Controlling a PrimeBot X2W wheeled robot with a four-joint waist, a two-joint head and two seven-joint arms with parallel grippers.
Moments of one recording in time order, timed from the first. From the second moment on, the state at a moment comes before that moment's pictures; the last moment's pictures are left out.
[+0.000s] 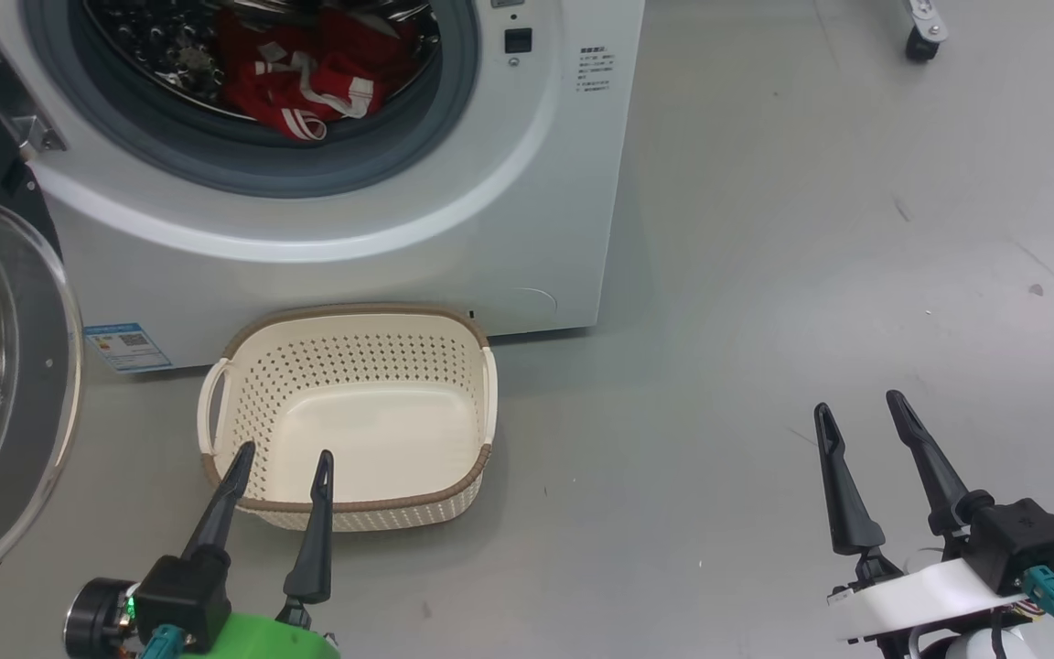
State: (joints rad) left arm 0.07 0.04 -0.17 0.01 -0.22 -0.03 -0.23; right arm 0.09 -0.04 0.08 0.00 0.20 0.11 -0.26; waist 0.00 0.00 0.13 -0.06
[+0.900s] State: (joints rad) left arm 0.07 0.04 -0.17 0.05 -0.21 0.03 -0.21; right arm 0.12 -0.04 0.08 -0.03 0.21 0.08 -0.26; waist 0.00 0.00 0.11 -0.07
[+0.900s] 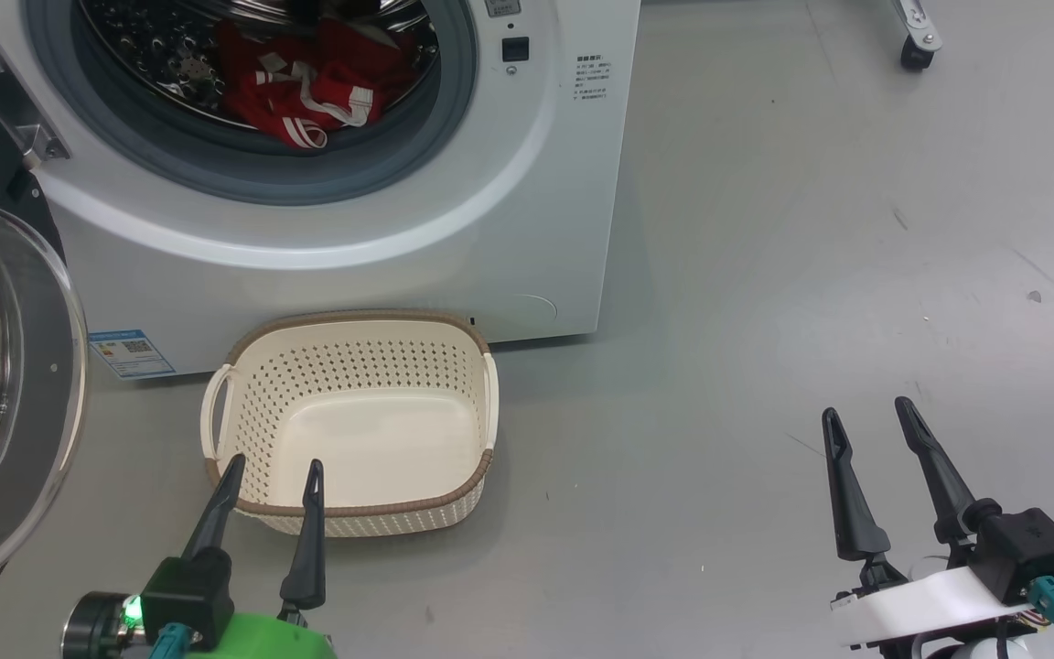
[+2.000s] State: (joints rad) left arm 0.07 0.04 -0.19 0.06 -0.21 0.05 -0.21; right arm 0.13 -0.04 0.09 -0.03 0.23 0.08 -0.26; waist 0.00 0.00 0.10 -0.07
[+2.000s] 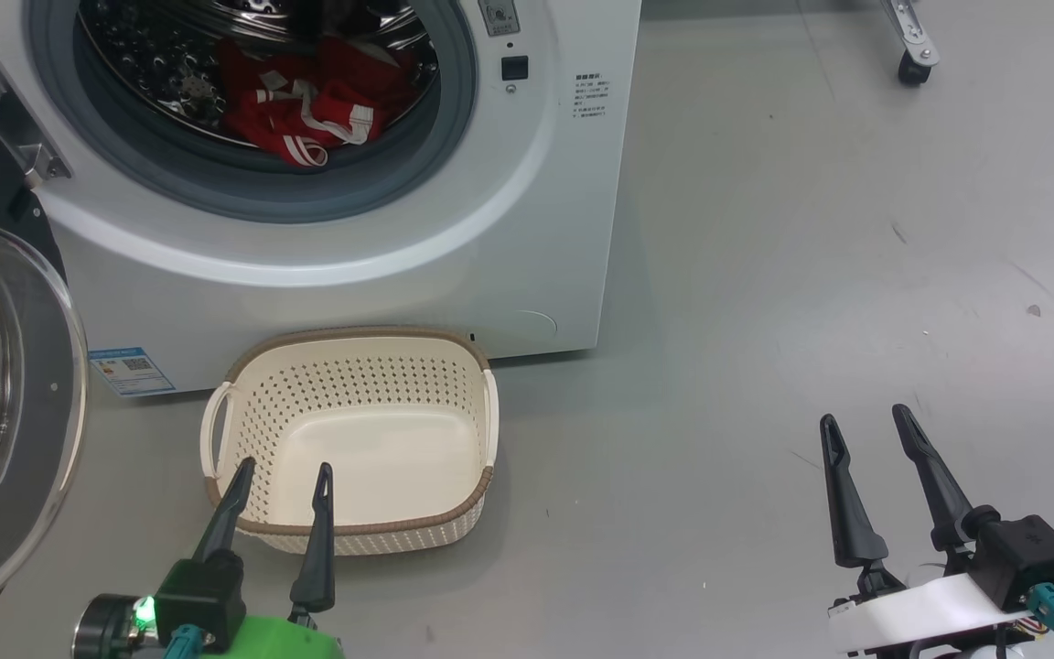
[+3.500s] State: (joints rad) left arm 0.06 0.04 -0.20 0.07 -0.21 0.06 -0.22; right arm 0.13 -0.04 0.10 -0.03 0.23 0.08 -0.26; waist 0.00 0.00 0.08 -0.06
